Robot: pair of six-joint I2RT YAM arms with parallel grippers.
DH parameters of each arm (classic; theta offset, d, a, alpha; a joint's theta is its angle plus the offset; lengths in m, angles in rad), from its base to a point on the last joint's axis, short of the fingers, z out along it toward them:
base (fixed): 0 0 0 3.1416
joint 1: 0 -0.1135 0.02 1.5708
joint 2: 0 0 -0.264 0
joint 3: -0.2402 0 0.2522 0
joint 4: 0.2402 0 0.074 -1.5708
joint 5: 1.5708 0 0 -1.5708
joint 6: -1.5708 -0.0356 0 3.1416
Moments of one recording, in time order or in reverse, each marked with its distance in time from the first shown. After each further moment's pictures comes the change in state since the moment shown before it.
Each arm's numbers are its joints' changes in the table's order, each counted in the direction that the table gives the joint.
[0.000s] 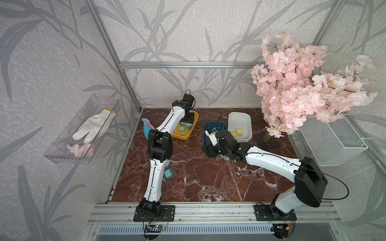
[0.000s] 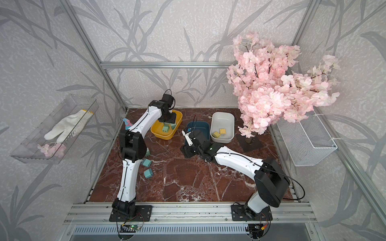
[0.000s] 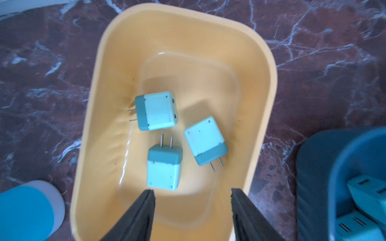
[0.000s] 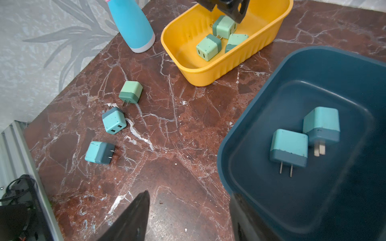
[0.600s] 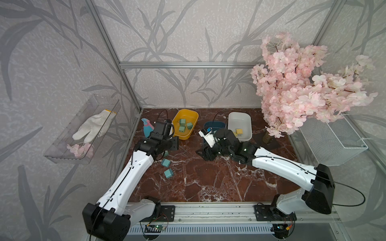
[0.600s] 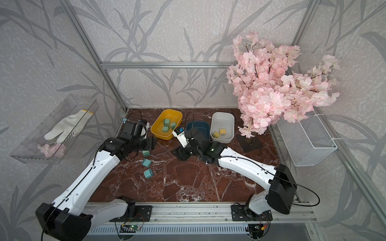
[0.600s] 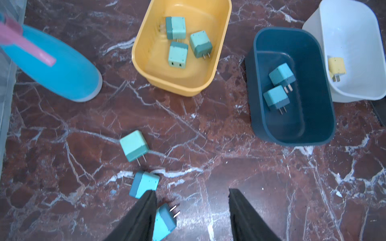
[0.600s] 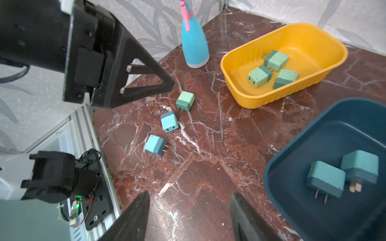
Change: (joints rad) left arm 0.012 -1.172 1.094 -0.159 0.095 0.098; right arm -0.116 -0.087 -0.134 0.147 -0.095 0.084
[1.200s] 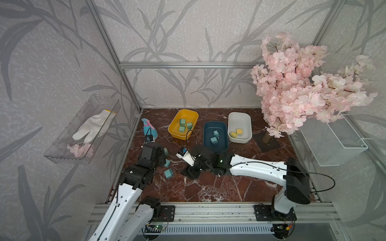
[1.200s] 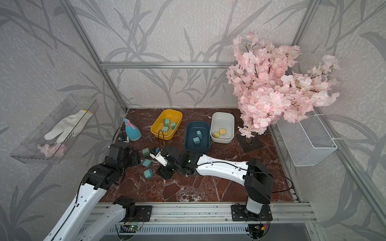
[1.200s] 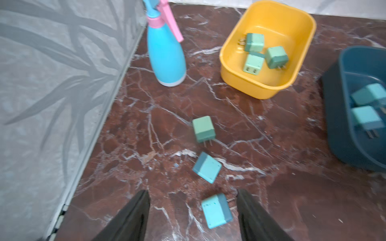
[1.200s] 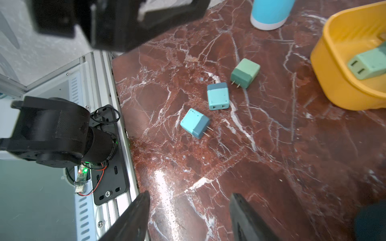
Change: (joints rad) left arm -0.051 -0.345 0.257 0.008 -0.380 0.058; right arm -0.232 0.268 -0.108 -0.031 0.037 0.073
